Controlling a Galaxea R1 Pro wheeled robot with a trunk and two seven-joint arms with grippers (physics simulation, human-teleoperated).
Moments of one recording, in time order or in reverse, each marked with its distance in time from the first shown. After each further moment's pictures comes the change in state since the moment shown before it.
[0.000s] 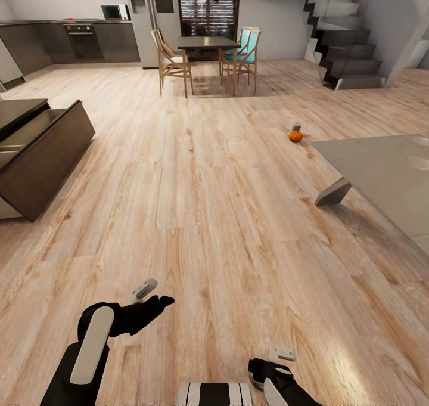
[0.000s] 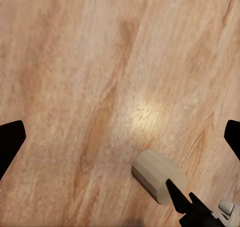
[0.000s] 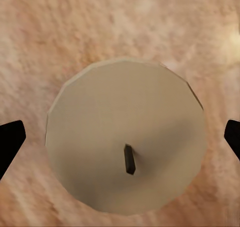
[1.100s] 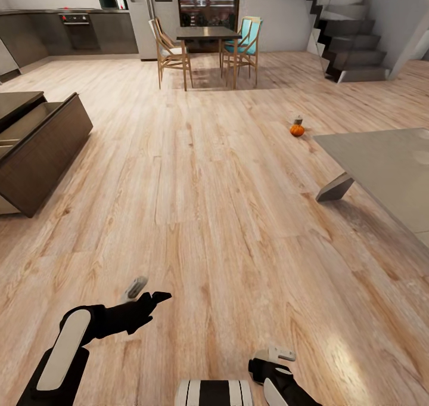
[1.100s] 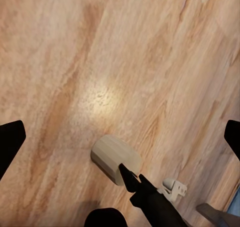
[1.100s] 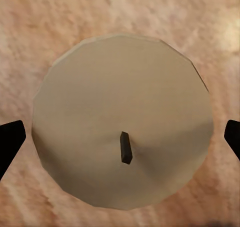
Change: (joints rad) left arm 0.021 0.119 -0.009 -0.010 0.359 0.007 -0.002; right arm 0.000 0.000 0.000 0.000 0.000 0.000 0.000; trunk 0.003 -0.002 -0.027
